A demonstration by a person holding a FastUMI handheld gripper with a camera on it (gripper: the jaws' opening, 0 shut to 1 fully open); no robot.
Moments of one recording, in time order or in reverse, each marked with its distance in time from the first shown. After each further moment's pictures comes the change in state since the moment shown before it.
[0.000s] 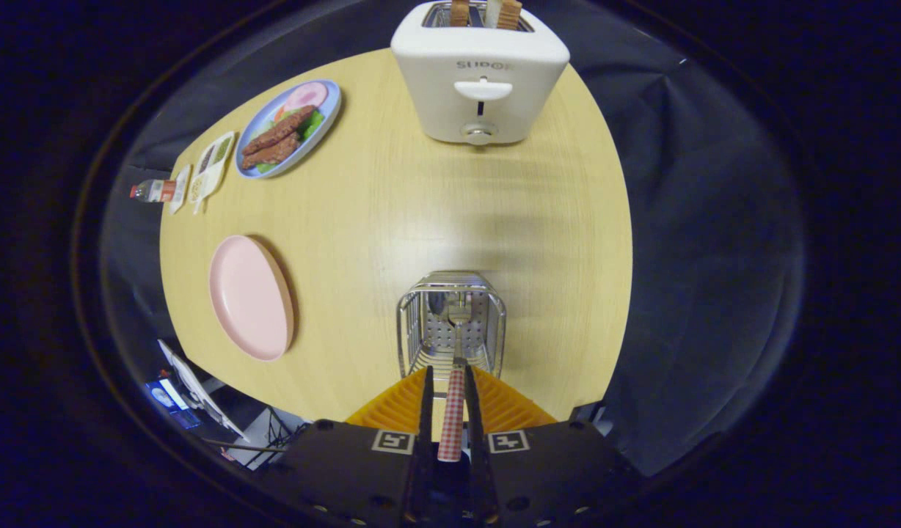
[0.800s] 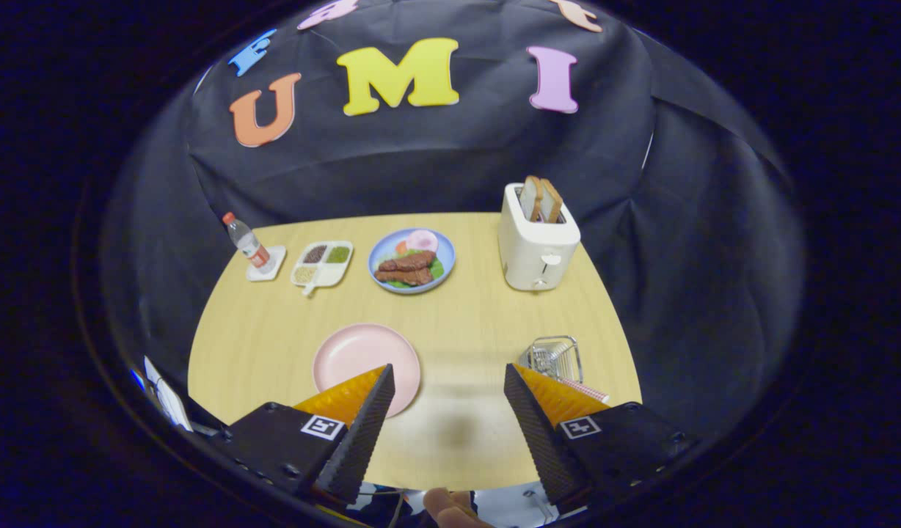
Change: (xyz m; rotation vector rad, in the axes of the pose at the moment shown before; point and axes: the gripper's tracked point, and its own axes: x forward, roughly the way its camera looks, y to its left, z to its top) arm -0.129 0.169 -0.071 -0.006 -0.841 -0.001
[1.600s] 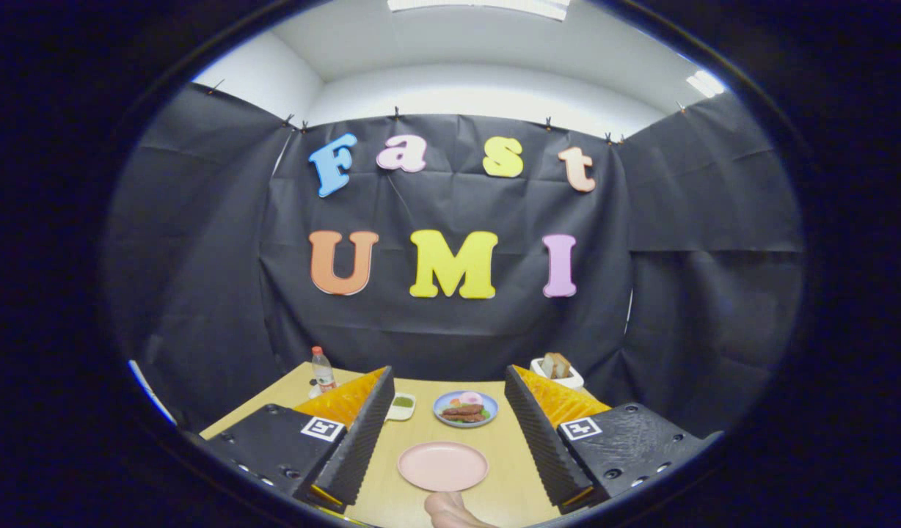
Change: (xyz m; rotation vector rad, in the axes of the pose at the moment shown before) arm -0.211 0.136 0.020 -0.054 -0.794 0.016
